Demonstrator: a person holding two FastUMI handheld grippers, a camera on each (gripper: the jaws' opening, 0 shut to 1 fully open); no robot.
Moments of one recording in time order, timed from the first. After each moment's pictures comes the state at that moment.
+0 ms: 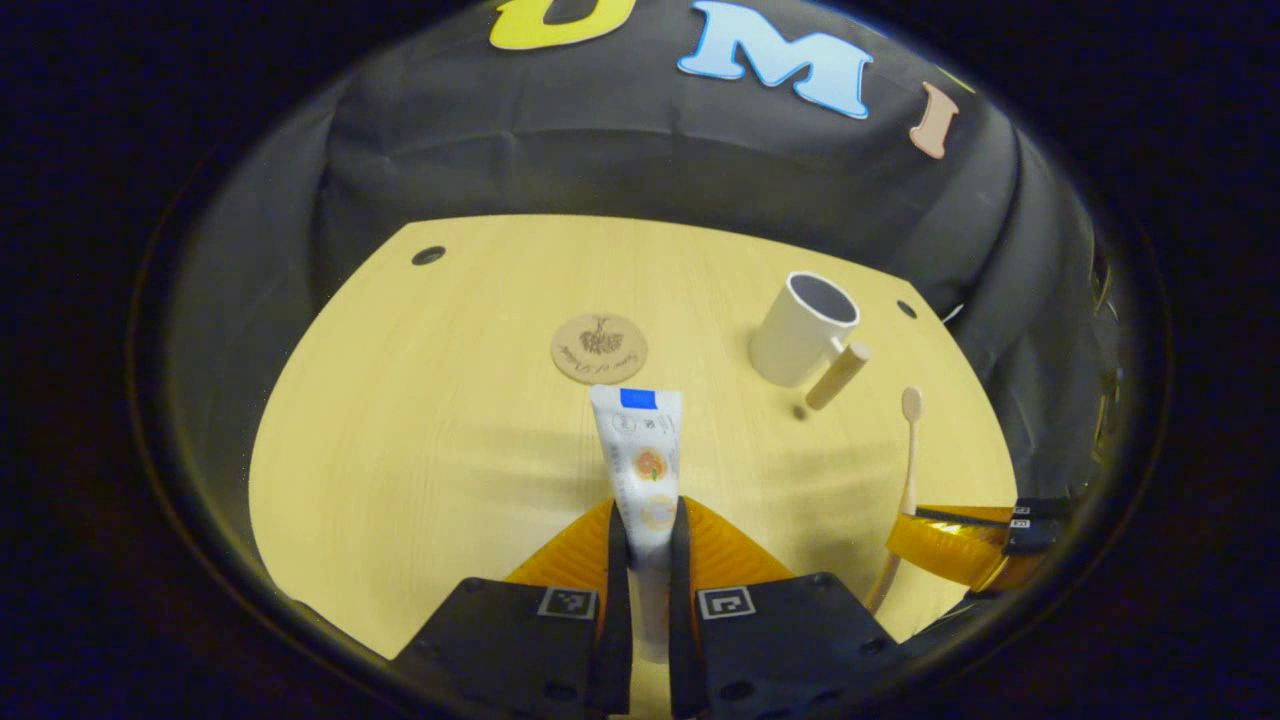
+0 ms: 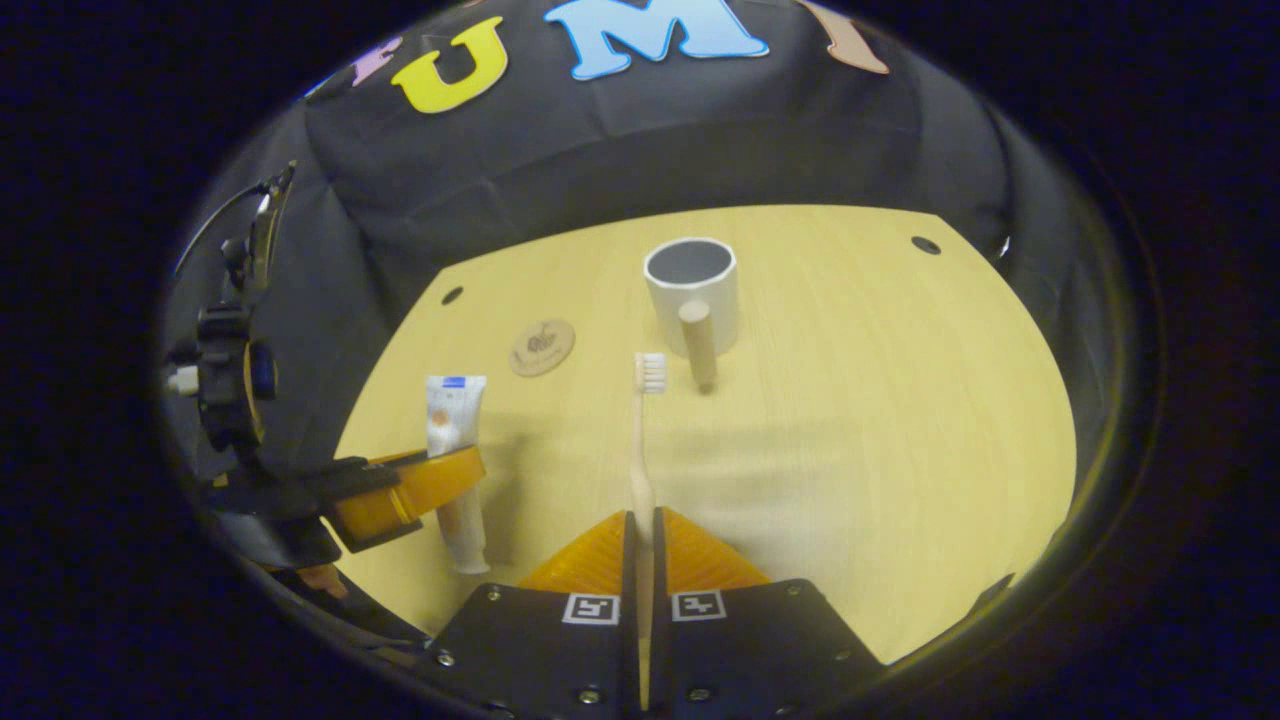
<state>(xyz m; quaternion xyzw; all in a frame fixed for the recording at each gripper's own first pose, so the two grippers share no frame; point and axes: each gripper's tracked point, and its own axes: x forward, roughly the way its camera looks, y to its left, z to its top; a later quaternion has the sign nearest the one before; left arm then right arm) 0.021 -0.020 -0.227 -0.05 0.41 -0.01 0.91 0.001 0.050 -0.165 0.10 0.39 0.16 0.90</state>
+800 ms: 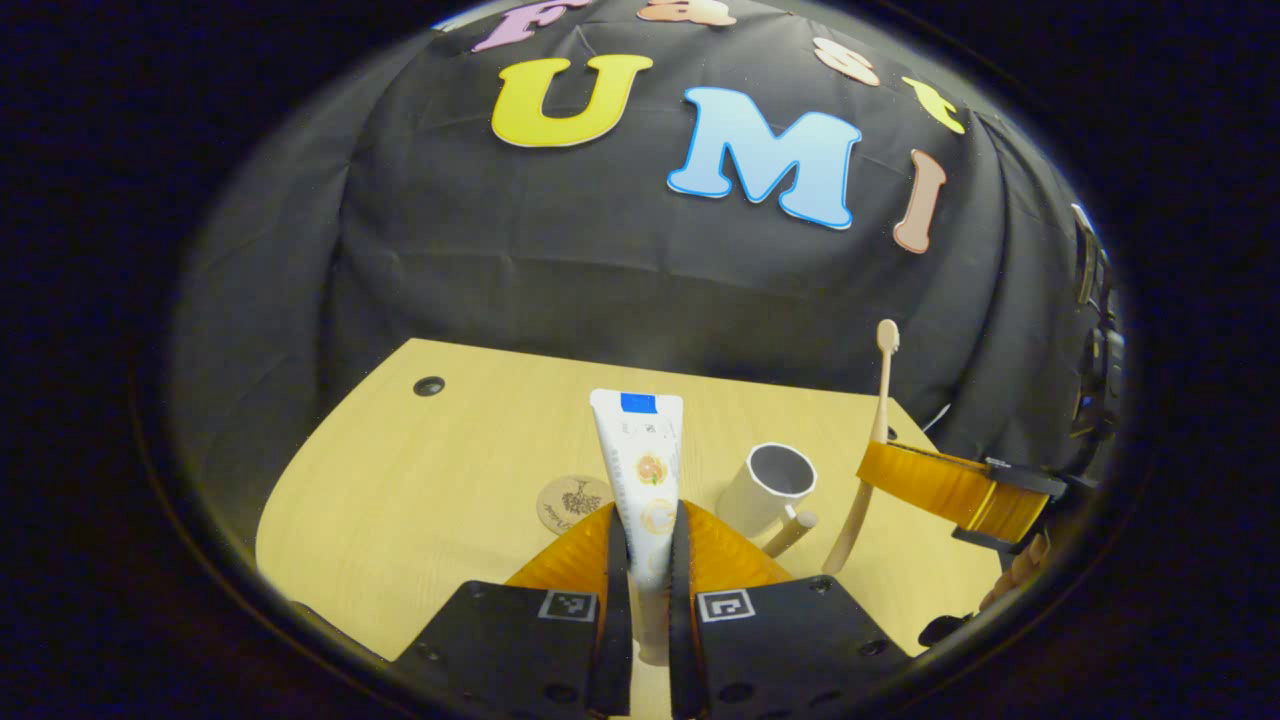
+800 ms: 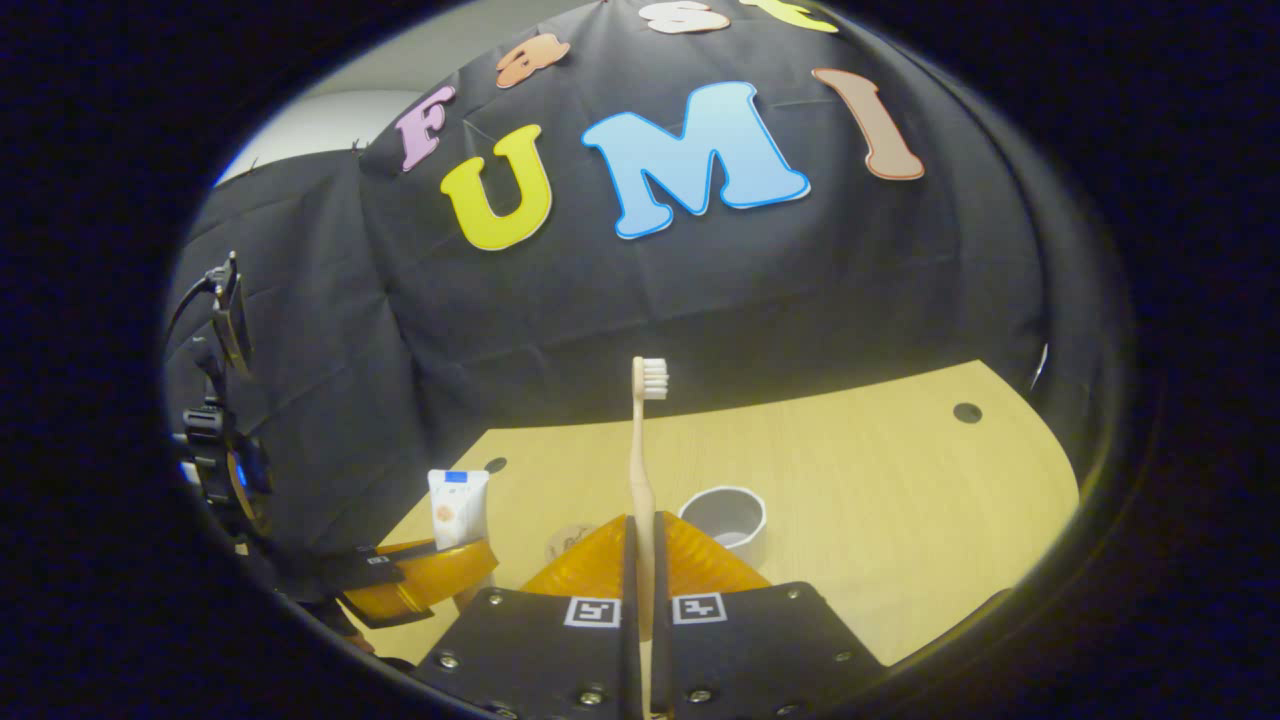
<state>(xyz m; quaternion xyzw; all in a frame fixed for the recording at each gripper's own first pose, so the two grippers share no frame) 0.098 -0.042 -0.127 -0.05 0.25 -0.01 0.97 0.128 0.043 -0.045 0.12 0.16 0.19 0.96</state>
